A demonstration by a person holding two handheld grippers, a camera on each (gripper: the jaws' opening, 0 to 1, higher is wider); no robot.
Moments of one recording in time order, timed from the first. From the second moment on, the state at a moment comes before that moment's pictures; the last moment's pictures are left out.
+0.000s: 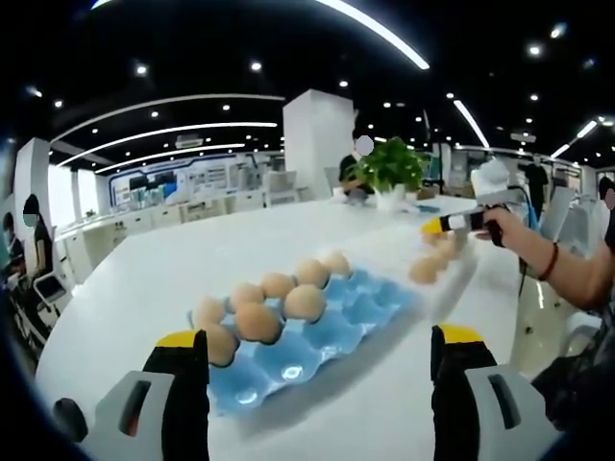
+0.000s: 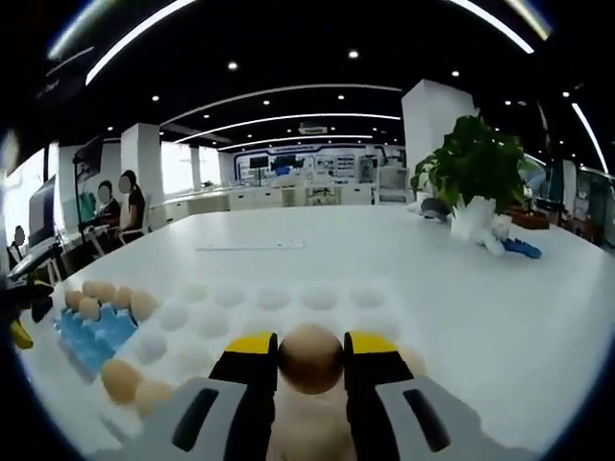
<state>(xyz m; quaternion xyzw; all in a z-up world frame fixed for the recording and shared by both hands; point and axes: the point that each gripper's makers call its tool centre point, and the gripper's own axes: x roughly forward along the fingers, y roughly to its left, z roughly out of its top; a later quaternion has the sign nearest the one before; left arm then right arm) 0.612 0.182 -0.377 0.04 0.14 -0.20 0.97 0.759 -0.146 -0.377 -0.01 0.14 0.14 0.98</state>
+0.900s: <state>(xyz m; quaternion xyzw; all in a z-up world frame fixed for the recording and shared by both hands) 0.608 0.187 -0.377 0.04 0.14 -0.19 0.97 0.747 -0.092 -0.374 -0.04 0.13 0.21 0.97</state>
